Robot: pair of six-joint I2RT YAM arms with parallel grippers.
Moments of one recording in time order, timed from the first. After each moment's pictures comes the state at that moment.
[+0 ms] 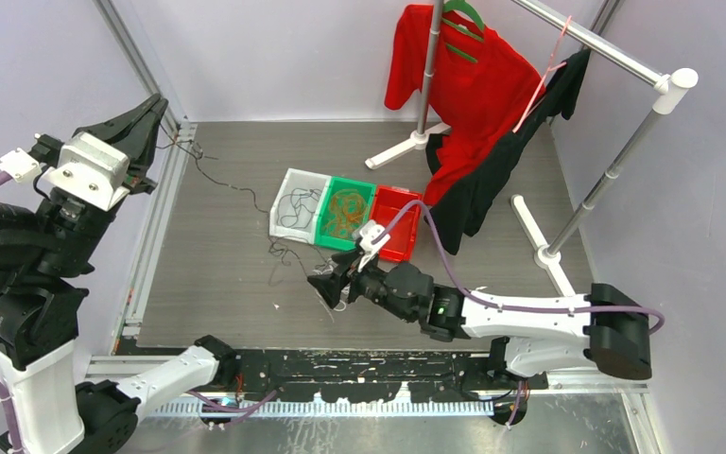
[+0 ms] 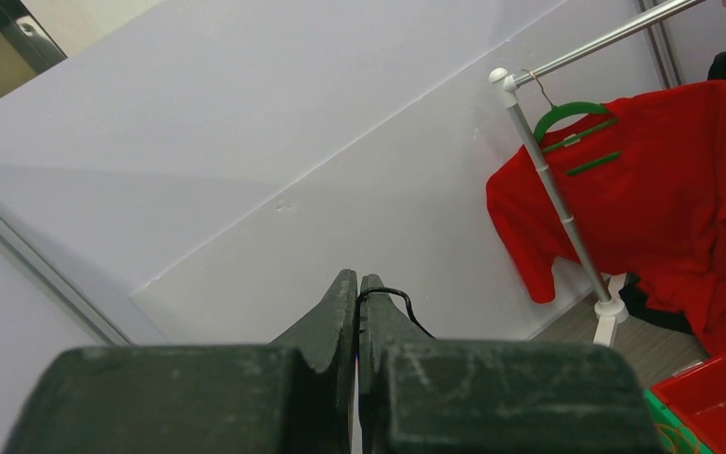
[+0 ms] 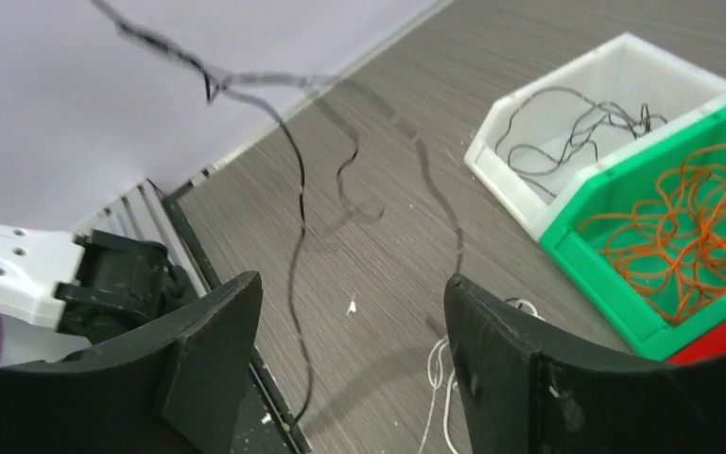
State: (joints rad) left arm -0.51 0.95 1.93 -0.56 0.07 0.58; right arm 1.27 1.21 0.66 0.50 0.34 0.32
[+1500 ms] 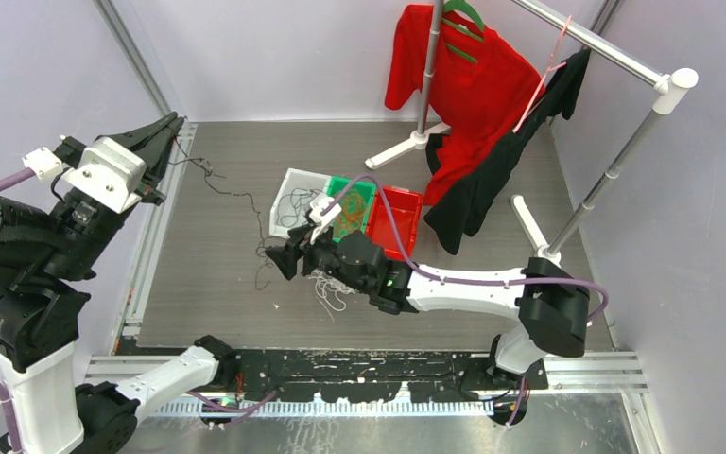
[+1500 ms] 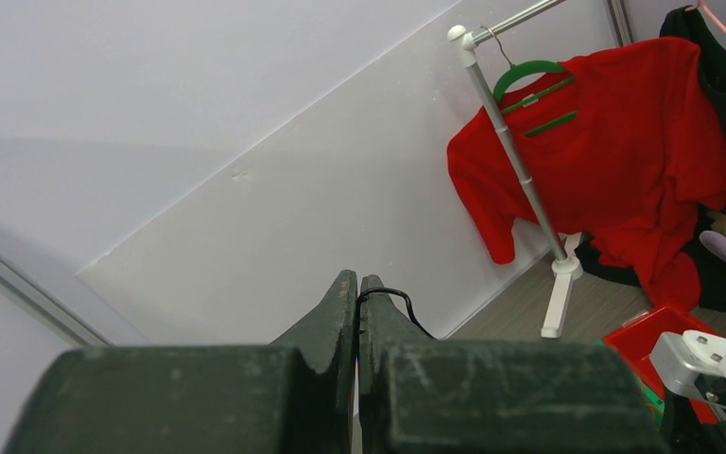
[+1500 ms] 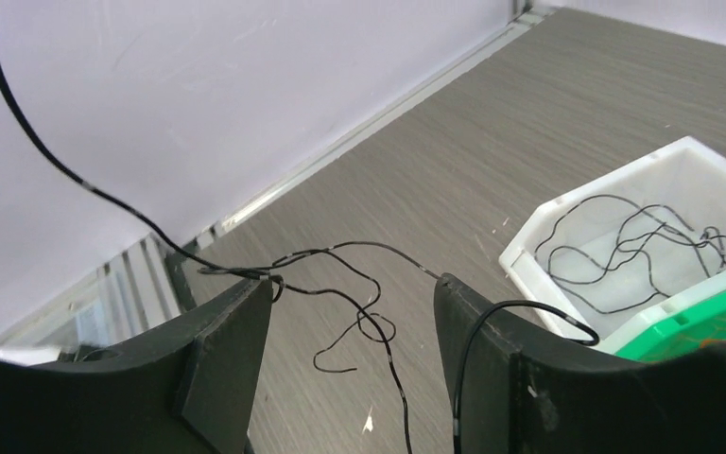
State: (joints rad) left arm -0.51 0.94 1.91 -0.65 0.10 0.55; right arm 1.20 1.53 1.00 0.53 0.20 0.27
